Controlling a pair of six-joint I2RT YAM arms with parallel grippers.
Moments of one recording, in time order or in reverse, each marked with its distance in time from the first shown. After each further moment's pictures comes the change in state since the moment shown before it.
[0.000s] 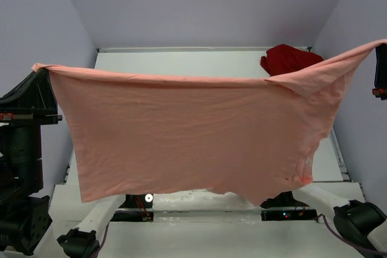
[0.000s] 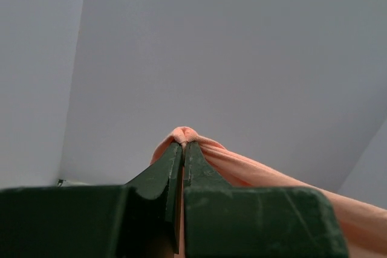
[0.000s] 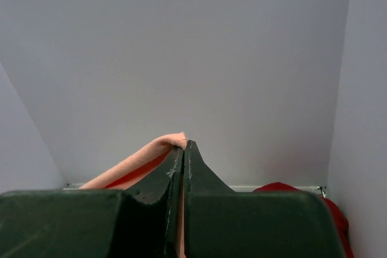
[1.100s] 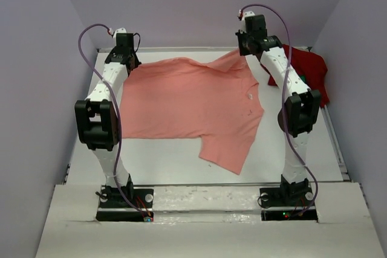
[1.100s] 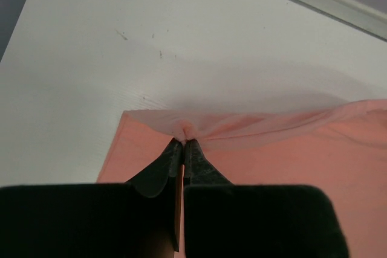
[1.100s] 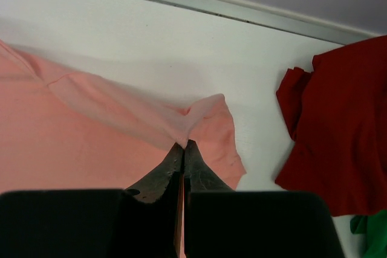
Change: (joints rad) left arm 0.097 1.126 -0.262 0.203 -0.111 -0.067; right arm -0.052 1.138 -0.102 0.167 -0.072 -0.101
